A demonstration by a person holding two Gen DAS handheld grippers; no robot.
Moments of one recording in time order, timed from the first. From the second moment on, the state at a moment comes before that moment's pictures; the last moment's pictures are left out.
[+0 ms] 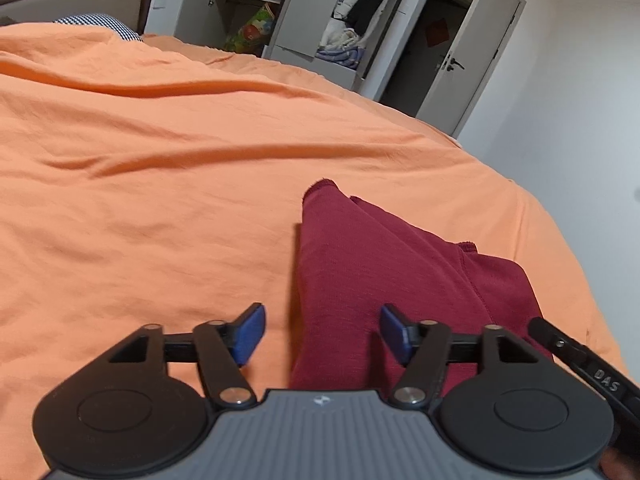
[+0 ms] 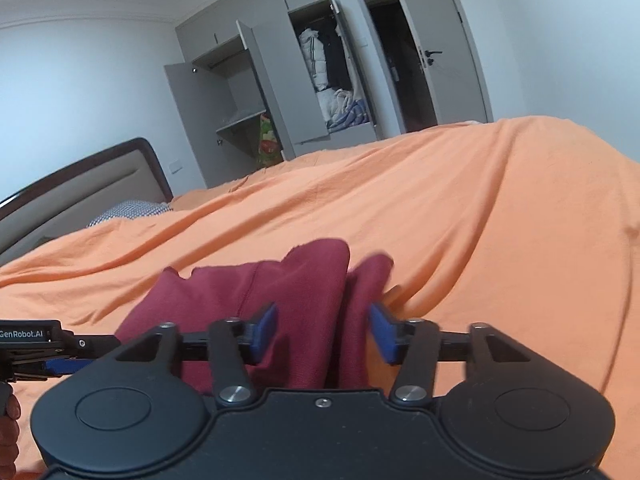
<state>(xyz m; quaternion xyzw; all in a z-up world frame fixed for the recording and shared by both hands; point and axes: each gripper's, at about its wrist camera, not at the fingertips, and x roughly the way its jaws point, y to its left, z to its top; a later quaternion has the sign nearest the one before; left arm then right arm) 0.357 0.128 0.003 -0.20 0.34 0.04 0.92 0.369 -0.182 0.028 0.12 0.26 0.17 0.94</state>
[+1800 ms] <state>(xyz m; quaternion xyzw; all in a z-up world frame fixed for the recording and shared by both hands) 0.057 0.076 0.017 -0.05 0.17 0.02 0.98 0.048 -0.212 0.037 0.04 0.07 0.18 0.98</state>
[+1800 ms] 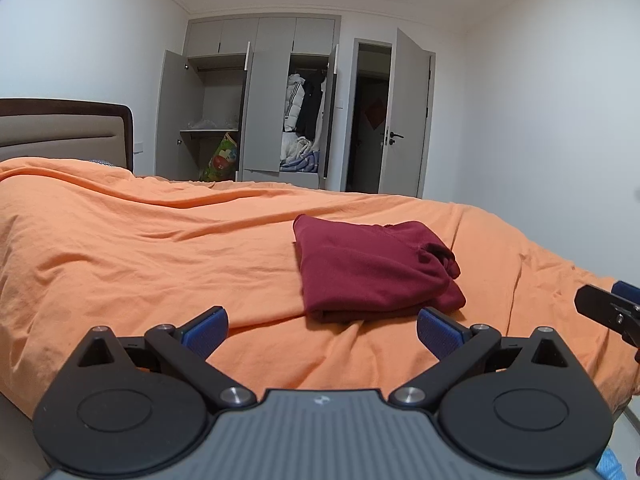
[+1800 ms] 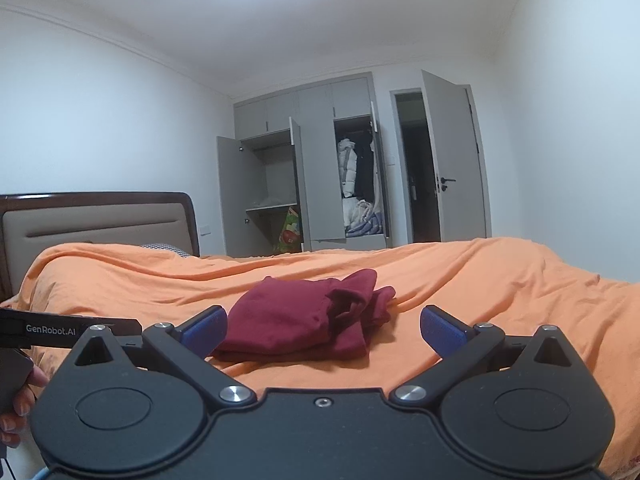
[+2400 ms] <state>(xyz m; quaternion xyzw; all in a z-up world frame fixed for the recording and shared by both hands) 0.047 0.087 0.008 -0.06 0.18 0.02 0.98 0.041 -0.195 0.028 0.01 0.06 0.18 0.98</state>
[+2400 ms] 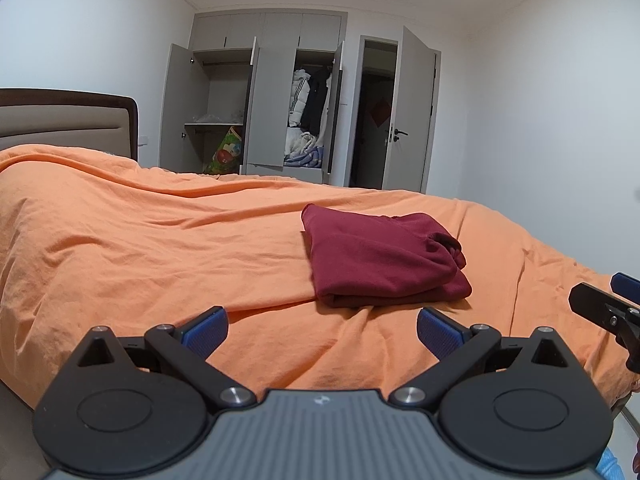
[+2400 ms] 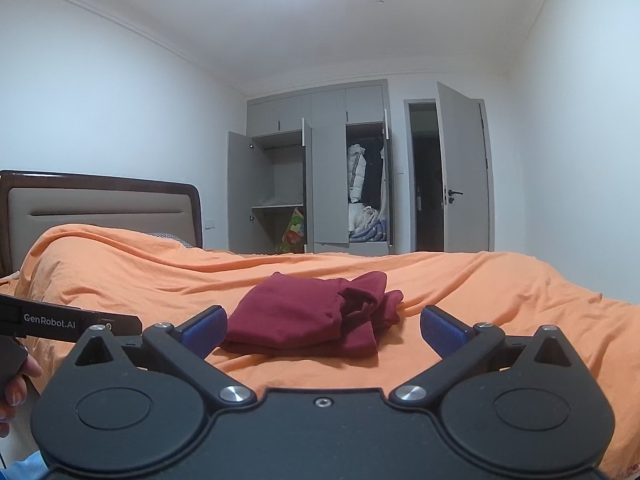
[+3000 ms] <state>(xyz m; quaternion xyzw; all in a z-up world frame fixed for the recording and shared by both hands) 0.047 0.088 0.006 -0.06 0.19 0.02 0.98 0.045 -0.195 0.026 0.01 0.06 0.18 0.98</state>
